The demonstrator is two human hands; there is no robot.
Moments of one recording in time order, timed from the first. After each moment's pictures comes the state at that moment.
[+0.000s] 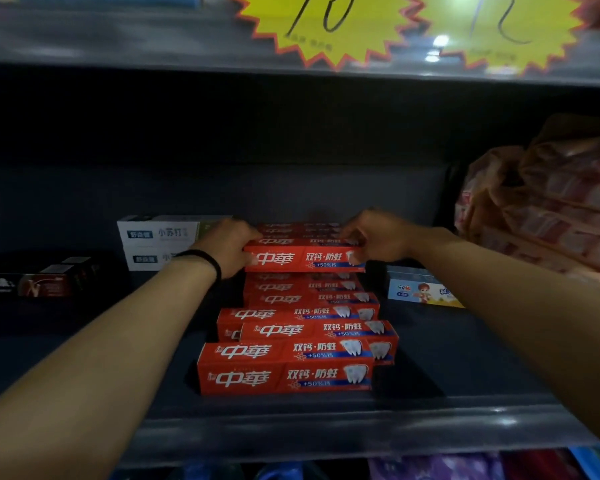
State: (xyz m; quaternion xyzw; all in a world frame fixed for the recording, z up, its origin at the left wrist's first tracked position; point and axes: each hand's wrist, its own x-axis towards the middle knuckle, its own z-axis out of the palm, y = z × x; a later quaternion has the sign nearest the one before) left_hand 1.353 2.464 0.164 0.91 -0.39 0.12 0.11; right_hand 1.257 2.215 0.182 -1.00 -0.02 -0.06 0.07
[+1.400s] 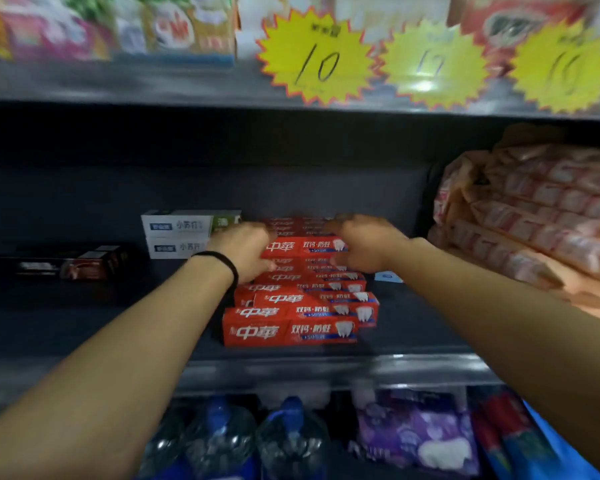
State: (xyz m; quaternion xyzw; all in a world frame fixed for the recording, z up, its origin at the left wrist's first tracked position) left_hand 1.291 2.475 0.168 0.91 -0.40 0.15 0.02; right_hand 1.208 2.271 0.177 -0.99 0.00 -0.14 -0.08
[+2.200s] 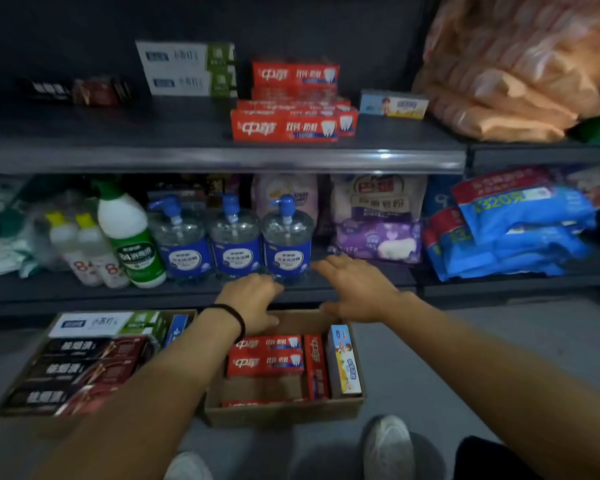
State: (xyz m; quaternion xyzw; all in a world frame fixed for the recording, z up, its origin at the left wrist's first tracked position) left_hand 1.030 2.604 -0.064 0.90 -0.42 -0.08 -0.04; right_hand 0.942 2.414 -0.058 -1.00 -0.04 0.00 0.01
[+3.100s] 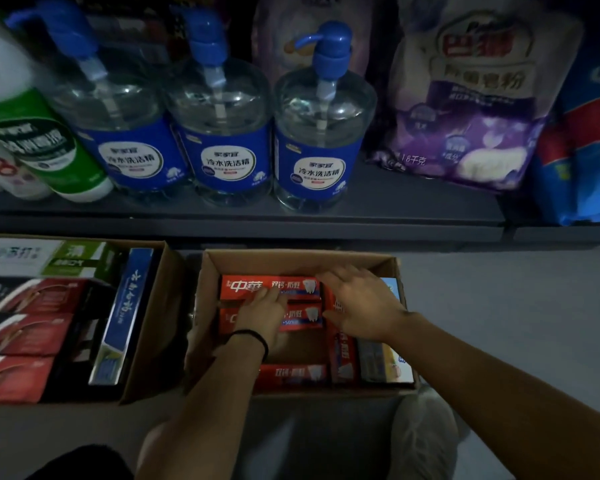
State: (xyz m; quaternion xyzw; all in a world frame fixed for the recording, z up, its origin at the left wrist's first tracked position) left_hand 1.073 2.588 -0.361 0.90 -0.35 -0.26 -0.02; right_hand 1.003 2.416 -0.282 -0.98 -0.02 0.17 0.11
